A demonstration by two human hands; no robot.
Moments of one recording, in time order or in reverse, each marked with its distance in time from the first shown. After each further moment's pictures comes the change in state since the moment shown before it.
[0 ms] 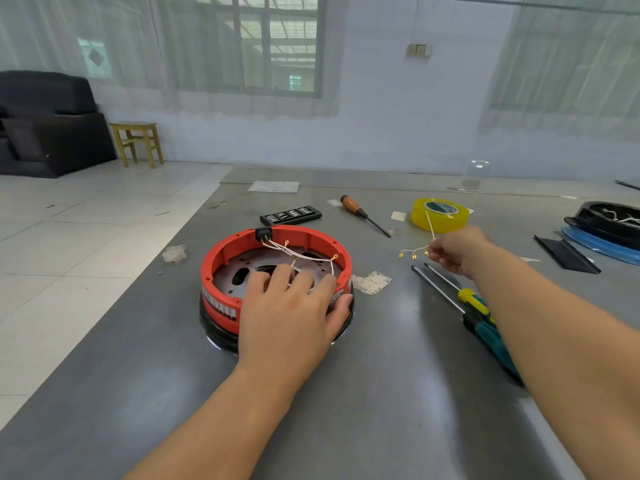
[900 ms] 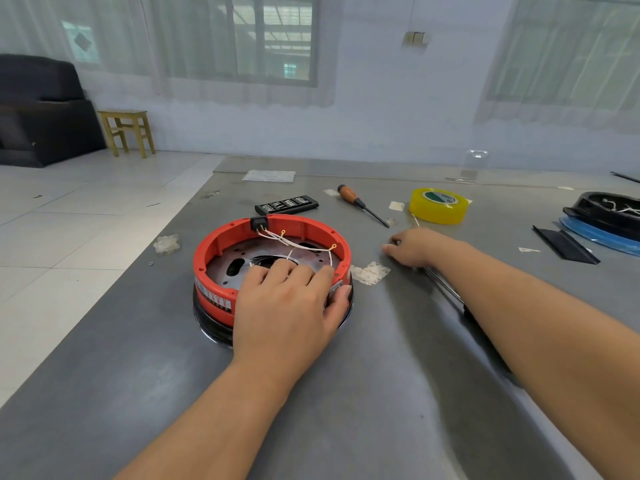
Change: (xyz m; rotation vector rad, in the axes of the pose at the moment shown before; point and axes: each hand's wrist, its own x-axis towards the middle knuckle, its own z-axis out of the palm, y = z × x) left_hand -0.004 0.000 0.002 -0.042 0.055 0.000; right_hand -0.019 -0.007 0.051 -1.194 -0.198 -0.475
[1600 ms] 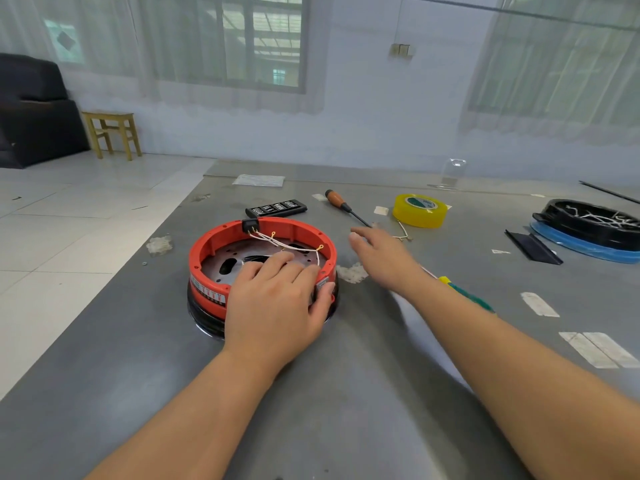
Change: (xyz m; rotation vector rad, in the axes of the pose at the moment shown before) left_hand -0.003 -0.004 0.002 -0.165 0.074 0.019; right_hand -0.059 -0.037 0.025 0.545 0.394 -0.241
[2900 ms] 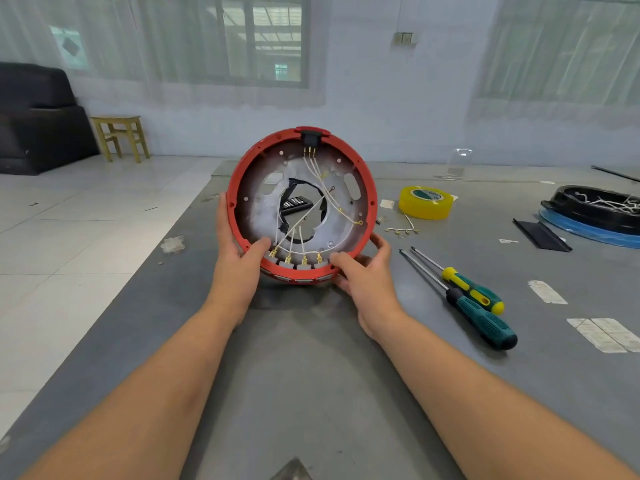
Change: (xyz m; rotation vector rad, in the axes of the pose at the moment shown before) left_hand 0.021 -0.068 0.026 -1.219 -0.052 -0.848; right_hand -0.059 -0.046 0.056 1.111 0.185 0.305
